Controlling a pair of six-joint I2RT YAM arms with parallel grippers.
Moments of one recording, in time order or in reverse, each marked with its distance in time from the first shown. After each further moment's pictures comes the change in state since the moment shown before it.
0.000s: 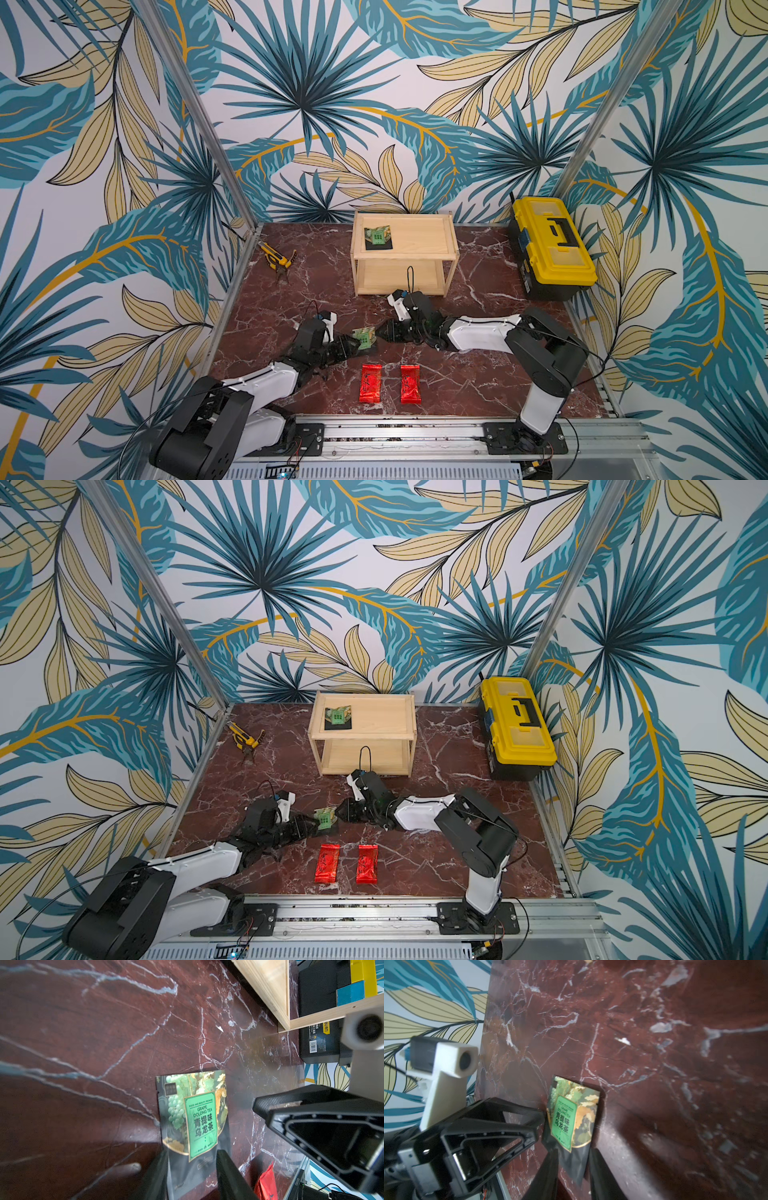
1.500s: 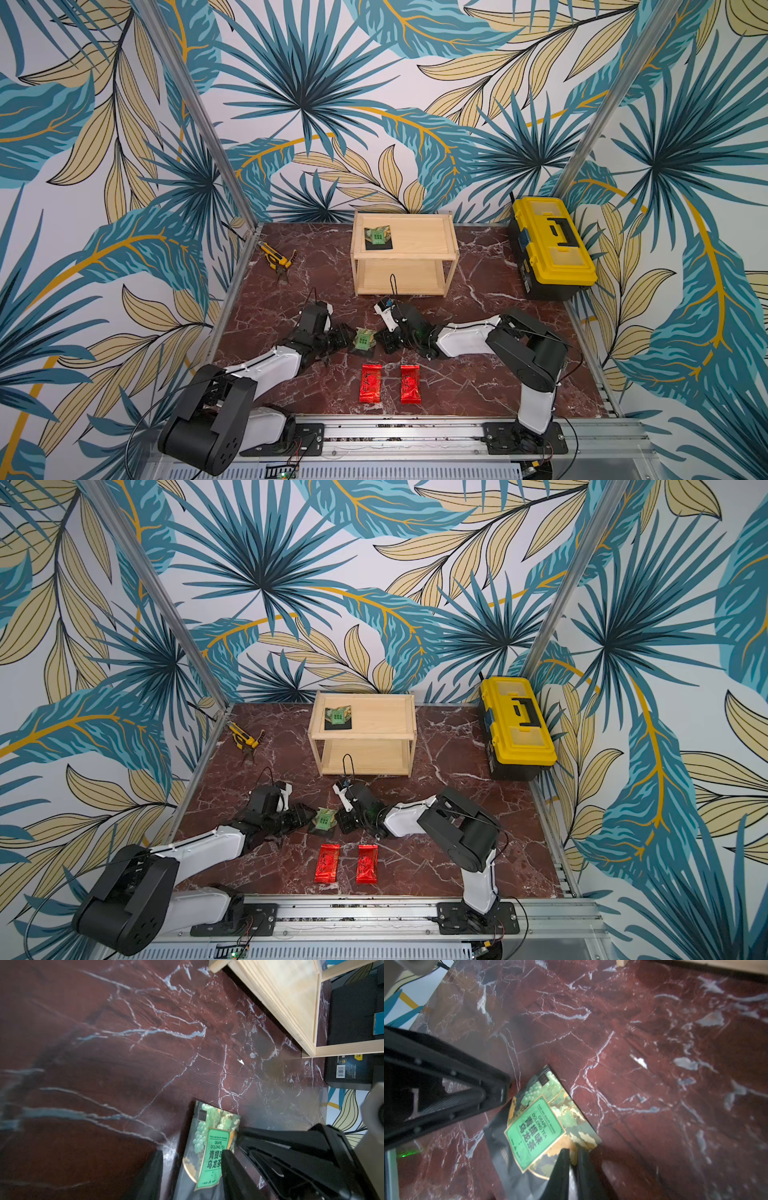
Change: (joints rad) left arm 0.039 0.071 0.152 -0.177 -0.081 -0.003; right arm 0.081 0.097 0.020 0.071 0.197 -0.396
